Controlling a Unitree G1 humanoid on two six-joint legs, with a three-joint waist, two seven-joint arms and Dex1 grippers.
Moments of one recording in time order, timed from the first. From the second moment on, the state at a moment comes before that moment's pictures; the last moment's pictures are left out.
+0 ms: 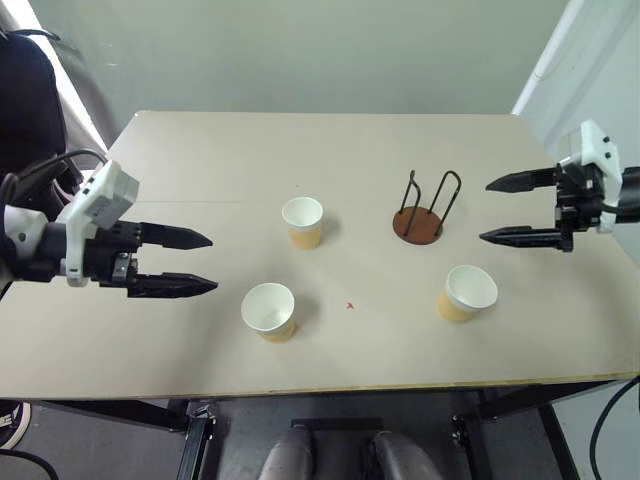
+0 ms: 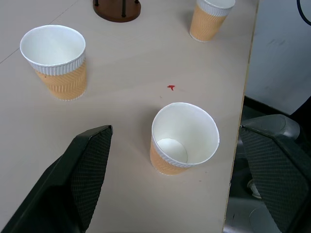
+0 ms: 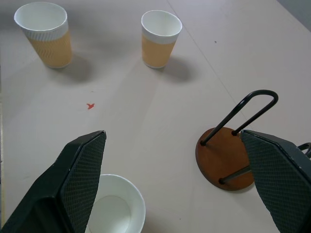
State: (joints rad) left arm -0.43 1.25 0.23 -0.08 -0.69 0.77 -1.43; right arm -0.79 -1.05 -0.02 0.10 0.39 0.52 1.41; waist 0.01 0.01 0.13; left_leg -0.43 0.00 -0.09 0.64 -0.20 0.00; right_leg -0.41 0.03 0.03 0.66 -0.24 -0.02
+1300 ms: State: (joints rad) left arm -0.34 1.24 0.30 -0.15 -0.74 0.81 -1.37; right arm -1.02 -0.52 0.18 0.40 0.02 0.62 0.73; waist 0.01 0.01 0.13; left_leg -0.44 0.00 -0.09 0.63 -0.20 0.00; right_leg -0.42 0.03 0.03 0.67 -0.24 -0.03
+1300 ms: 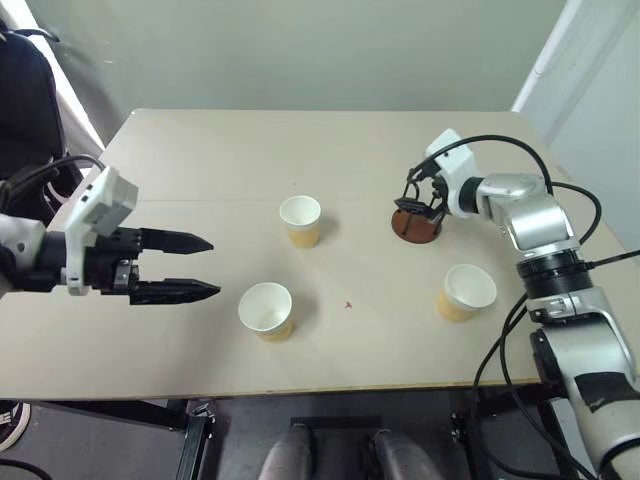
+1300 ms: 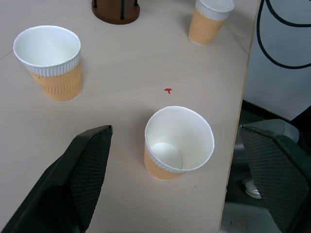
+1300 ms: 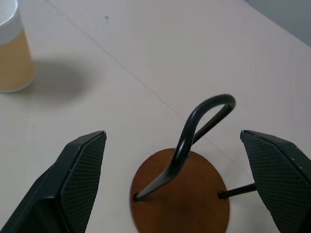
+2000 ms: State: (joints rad) left arm -0.33 1.25 0.32 -0.16 -0.75 0.81 -1.36; right arm -1.02 -0.48 0.18 0.44 0.02 0.56 0.79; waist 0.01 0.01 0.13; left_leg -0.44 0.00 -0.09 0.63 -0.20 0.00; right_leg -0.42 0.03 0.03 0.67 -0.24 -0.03
